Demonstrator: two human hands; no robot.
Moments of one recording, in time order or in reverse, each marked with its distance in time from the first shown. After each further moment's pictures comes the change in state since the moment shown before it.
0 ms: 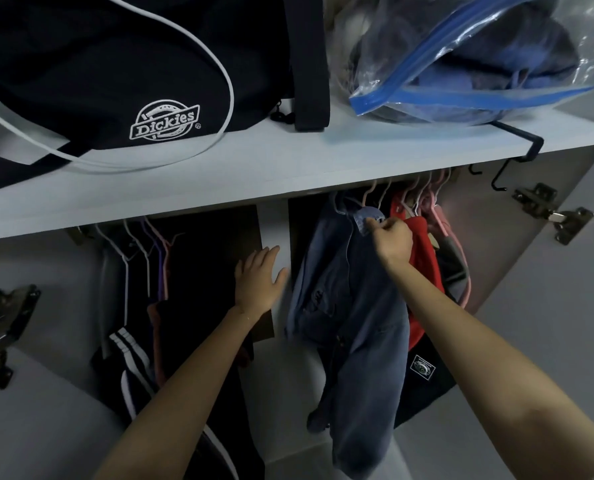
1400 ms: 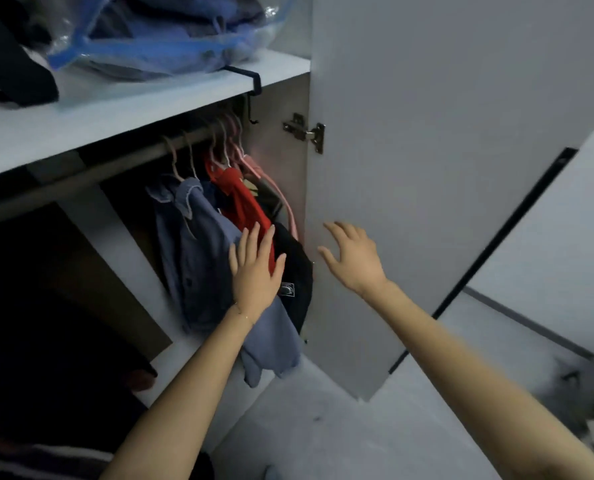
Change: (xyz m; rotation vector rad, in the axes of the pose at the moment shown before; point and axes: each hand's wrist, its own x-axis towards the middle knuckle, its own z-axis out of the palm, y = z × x) left_hand -0.117 0.219 0.075 -0.190 -0.012 0.526; right_hand -0.175 0.119 -0.233 -0.687 0.039 -0.186
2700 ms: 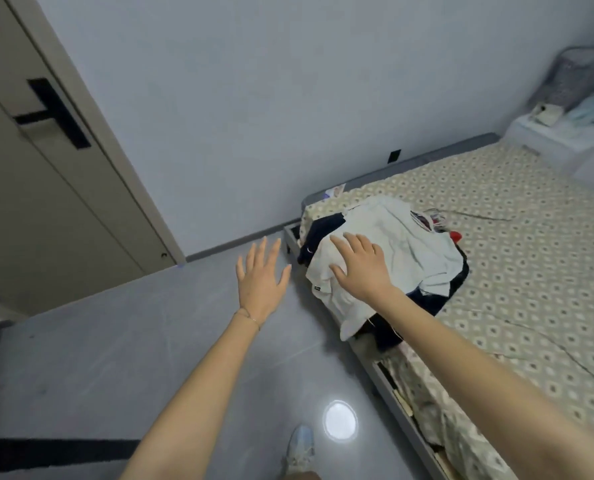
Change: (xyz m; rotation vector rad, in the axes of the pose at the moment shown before) left_hand -0.160 0.633 0.292 -0.304 -0.669 0.944; right_hand -0.430 0.474 -0.236 -0.362 0.109 1.126
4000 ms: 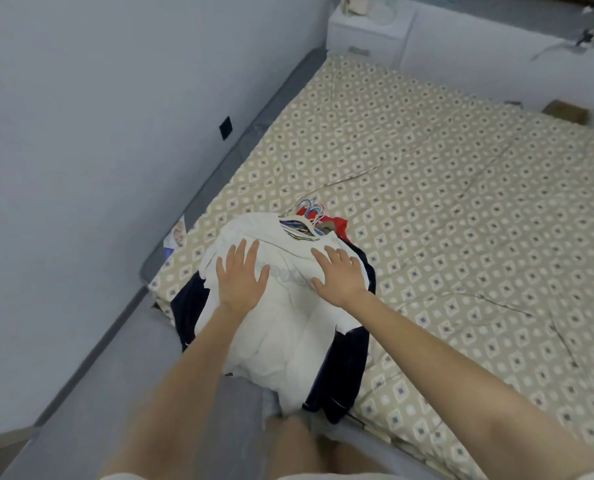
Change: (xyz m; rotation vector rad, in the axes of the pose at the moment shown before) left_hand 0.405 0.260 0.321 0.080 -0.447 0.464; right_hand 0.218 0.406 0.081 0.159 -0.318 0.658
